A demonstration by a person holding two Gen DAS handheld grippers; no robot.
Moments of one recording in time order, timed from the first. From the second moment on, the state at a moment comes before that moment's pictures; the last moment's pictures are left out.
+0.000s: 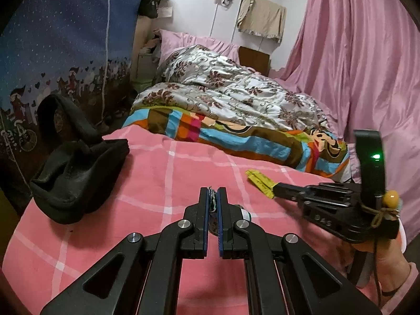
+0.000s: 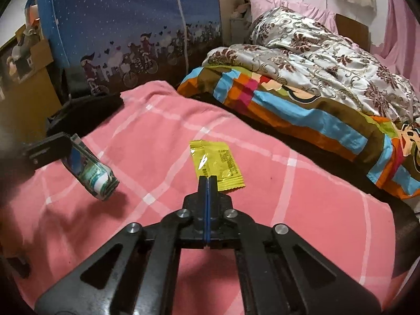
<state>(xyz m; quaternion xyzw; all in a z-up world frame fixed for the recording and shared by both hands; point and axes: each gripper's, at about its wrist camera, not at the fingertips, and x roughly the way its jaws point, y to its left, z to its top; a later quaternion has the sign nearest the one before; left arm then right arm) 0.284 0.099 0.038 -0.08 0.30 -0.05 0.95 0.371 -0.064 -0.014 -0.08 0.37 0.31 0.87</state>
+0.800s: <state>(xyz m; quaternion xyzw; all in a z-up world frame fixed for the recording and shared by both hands) 0.291 0.117 0.027 -0.11 0.30 -0.05 0.95 0.387 -0.063 -0.027 -0.08 0.40 0.32 0.86</state>
